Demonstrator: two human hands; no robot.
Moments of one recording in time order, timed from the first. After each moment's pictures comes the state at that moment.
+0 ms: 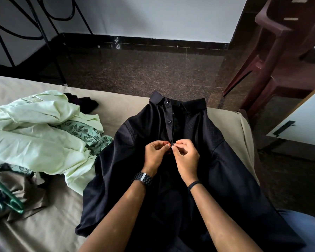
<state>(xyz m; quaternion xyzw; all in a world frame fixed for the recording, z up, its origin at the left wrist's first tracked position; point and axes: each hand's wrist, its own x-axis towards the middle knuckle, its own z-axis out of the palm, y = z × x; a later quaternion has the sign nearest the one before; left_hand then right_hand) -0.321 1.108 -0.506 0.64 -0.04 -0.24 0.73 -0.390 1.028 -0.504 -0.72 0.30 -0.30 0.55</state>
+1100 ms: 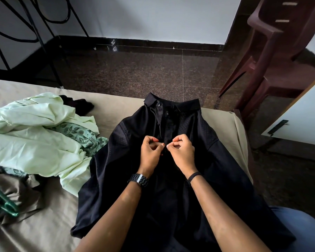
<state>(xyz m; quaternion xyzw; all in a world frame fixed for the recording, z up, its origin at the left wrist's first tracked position) -0.322 1.107 -0.505 0.70 -0.07 -0.16 0.69 -0.384 1.014 -0.480 -0.75 0.33 -0.19 0.54</state>
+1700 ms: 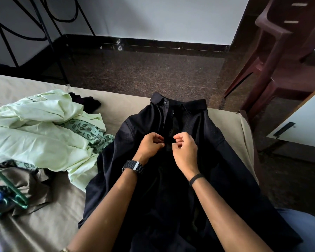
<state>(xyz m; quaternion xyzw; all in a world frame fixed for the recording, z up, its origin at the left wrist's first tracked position) -0.285 1.125 -0.487 0.80 -0.13 -0.26 0.52 -0.383 1.032 -0.465 -0.80 0.30 -0.21 0.47</state>
